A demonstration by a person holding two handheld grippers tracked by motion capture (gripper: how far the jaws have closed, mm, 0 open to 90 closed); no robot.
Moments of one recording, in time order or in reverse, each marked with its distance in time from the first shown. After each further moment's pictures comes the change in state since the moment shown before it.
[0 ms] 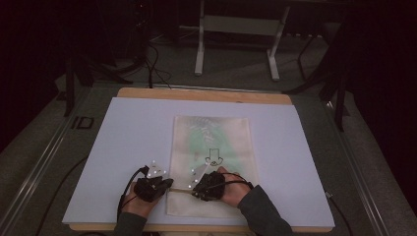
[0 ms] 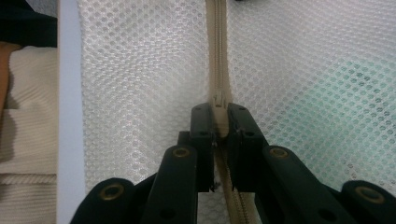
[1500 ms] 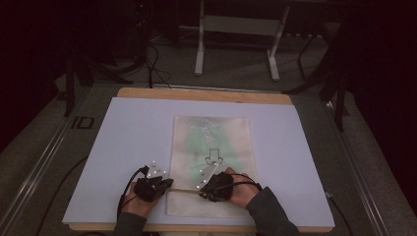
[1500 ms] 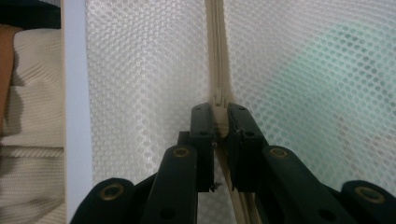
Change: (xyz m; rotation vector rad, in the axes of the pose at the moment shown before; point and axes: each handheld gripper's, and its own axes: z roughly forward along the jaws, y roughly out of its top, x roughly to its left) left arm 0.000 0.000 0.000 0.000 -0.001 0.001; right arm 0.000 -0.018 -0.015 0.015 -0.007 0.015
